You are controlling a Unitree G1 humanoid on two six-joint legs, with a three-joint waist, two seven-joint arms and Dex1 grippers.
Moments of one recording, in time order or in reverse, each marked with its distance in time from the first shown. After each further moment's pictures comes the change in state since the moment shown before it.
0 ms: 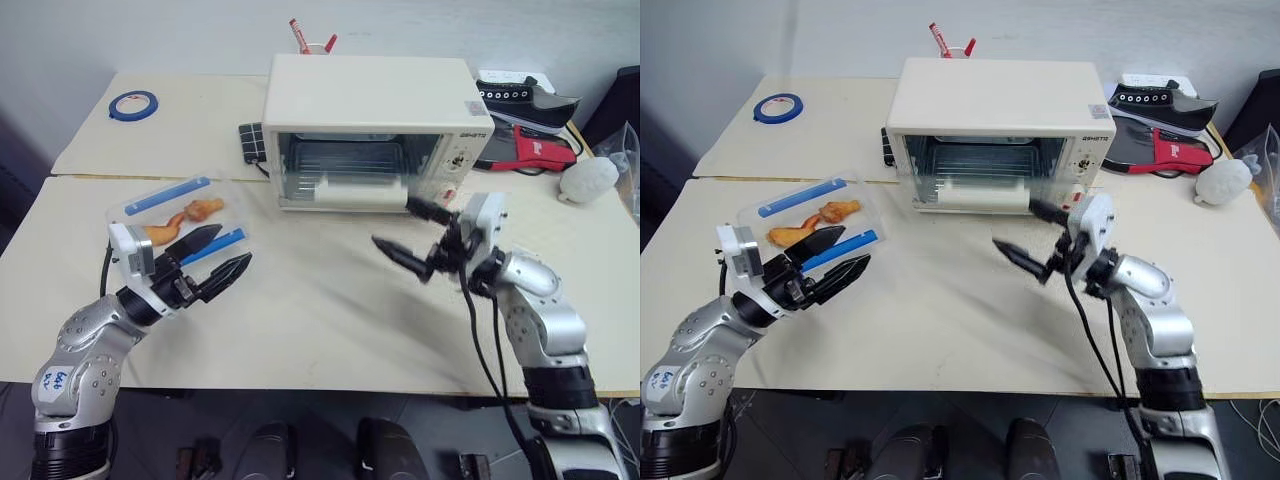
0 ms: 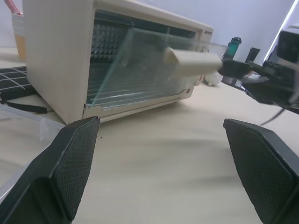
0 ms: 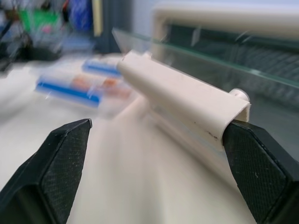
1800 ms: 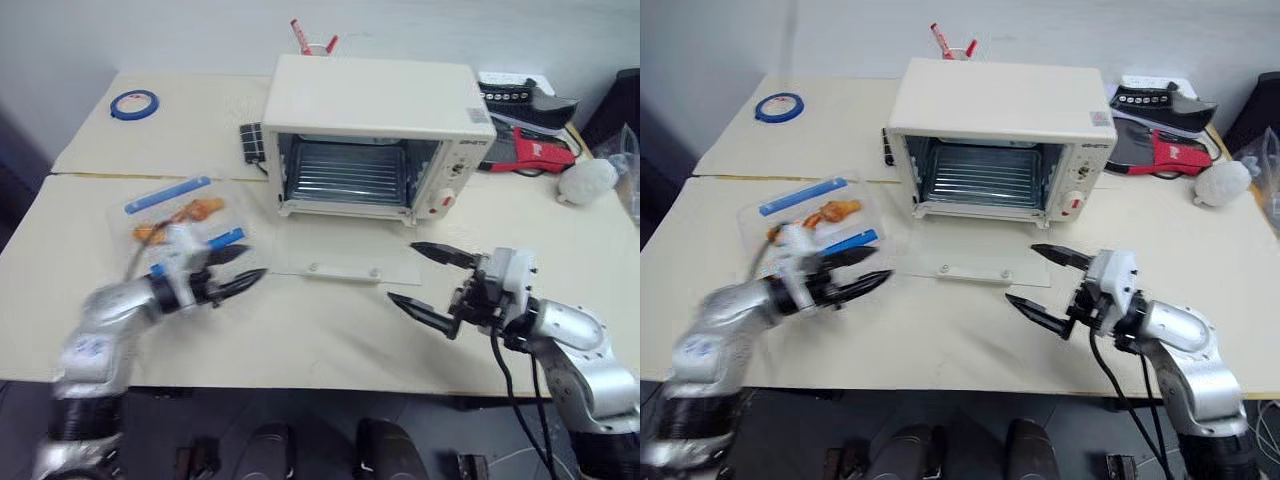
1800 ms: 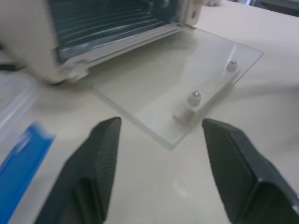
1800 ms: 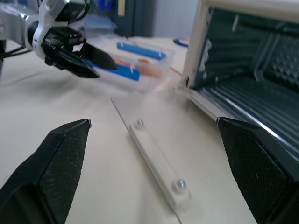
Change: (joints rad) left arm -0.019 0.072 -0.021 0.036 0.237 0.073 -0.129; right arm 0.186 -0.055 -0.064 -0.256 0.103 0.026 -0.023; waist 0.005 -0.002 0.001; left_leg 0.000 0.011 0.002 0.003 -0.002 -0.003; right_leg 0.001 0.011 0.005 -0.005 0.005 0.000
